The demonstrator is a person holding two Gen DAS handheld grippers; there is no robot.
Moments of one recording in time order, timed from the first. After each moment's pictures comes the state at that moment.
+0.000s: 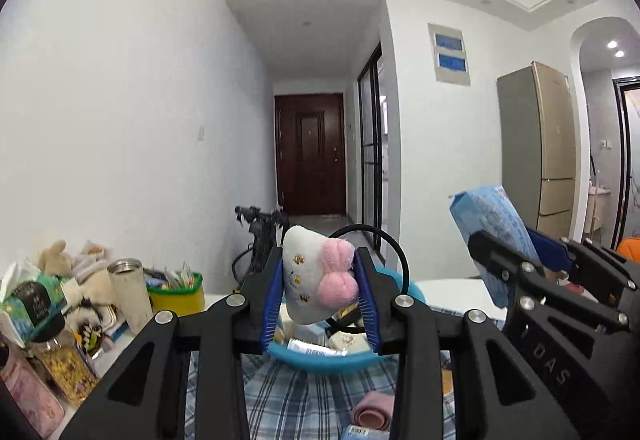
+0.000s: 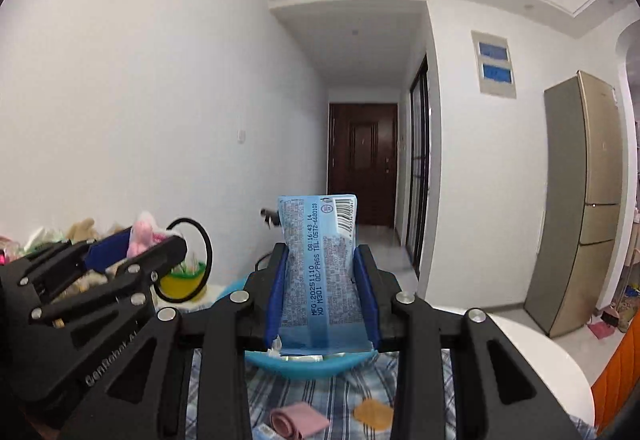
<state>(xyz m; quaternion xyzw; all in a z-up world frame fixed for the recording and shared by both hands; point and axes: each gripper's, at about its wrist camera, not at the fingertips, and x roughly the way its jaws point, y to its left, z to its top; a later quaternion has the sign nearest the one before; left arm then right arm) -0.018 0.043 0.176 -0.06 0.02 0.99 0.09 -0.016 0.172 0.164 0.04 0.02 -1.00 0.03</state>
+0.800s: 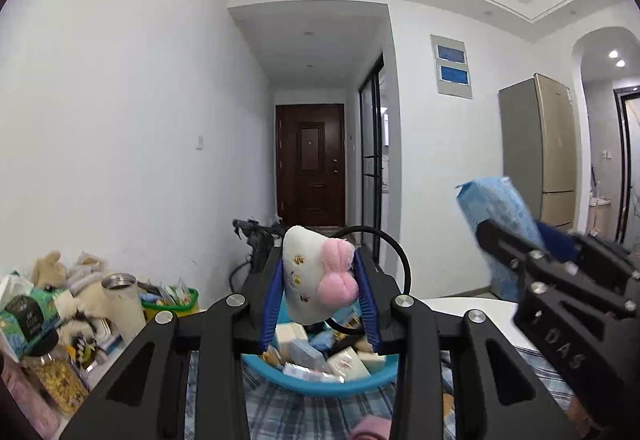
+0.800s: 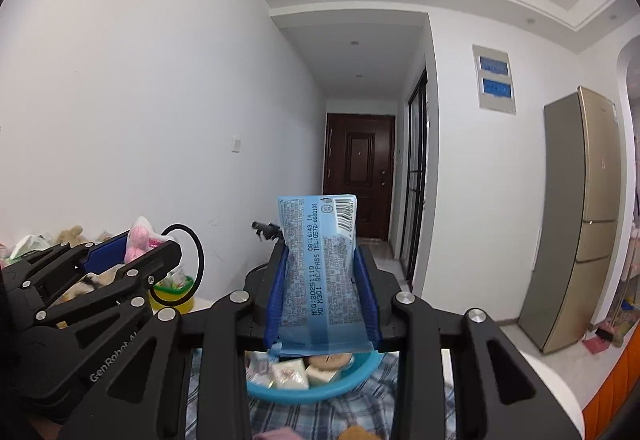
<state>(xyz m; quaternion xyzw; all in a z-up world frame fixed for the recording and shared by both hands) -0.045 0.045 0.191 -0.05 0.02 1.00 0.08 -0.047 0.172 0.178 0.02 0.04 -1.00 0.02</state>
